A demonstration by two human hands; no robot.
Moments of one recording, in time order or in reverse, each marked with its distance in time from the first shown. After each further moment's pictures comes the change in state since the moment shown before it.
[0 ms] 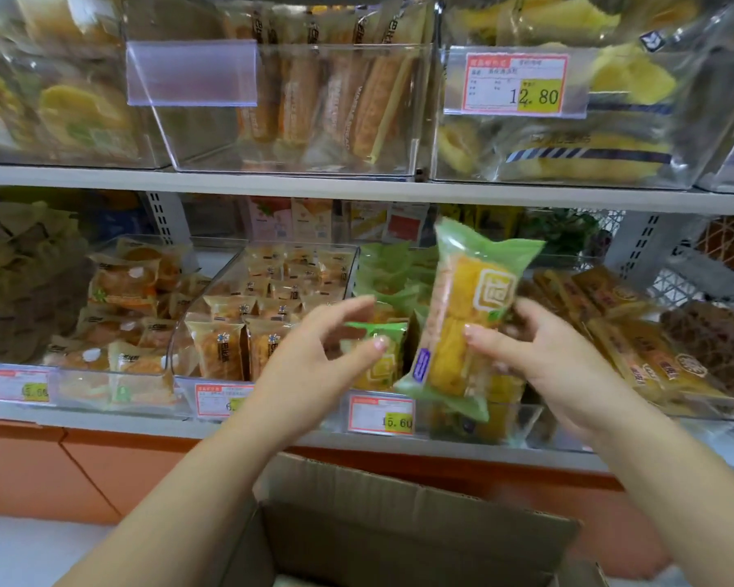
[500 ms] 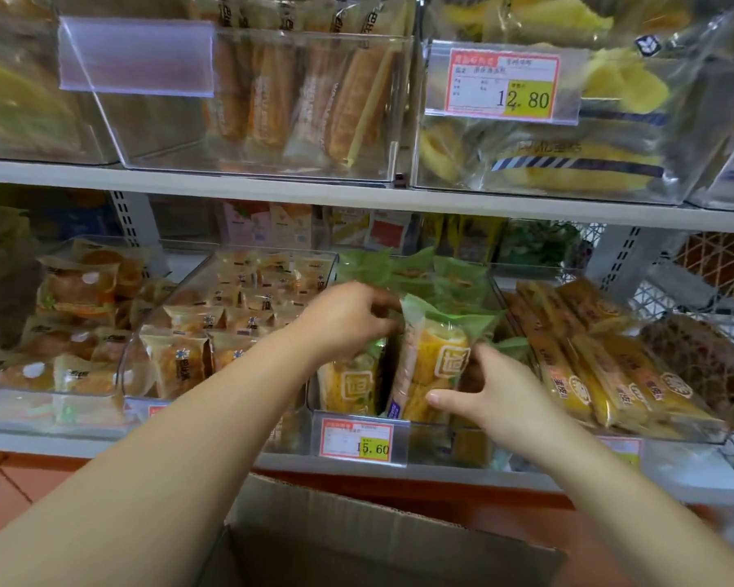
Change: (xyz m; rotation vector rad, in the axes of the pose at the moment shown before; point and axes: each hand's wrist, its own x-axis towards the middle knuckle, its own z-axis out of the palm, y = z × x) left_hand 0.118 -0.009 0.033 0.535 -0.203 0.051; right_hand 0.024 0.035 0.005 -0.543 0.006 0.012
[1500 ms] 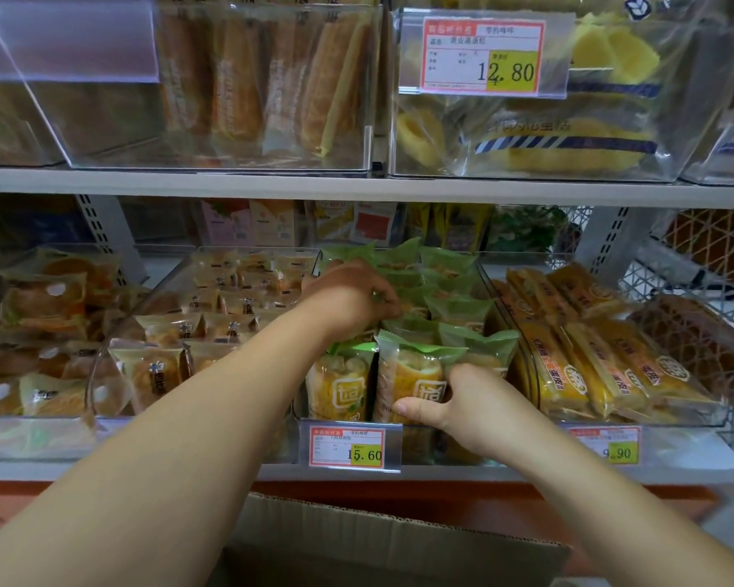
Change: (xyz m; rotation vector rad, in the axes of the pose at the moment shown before) left_hand 0.042 -0.004 0.008 0.123 -0.033 -0.045; right_hand 0.008 -0.005 0.017 -0.259 -0.144 0.114
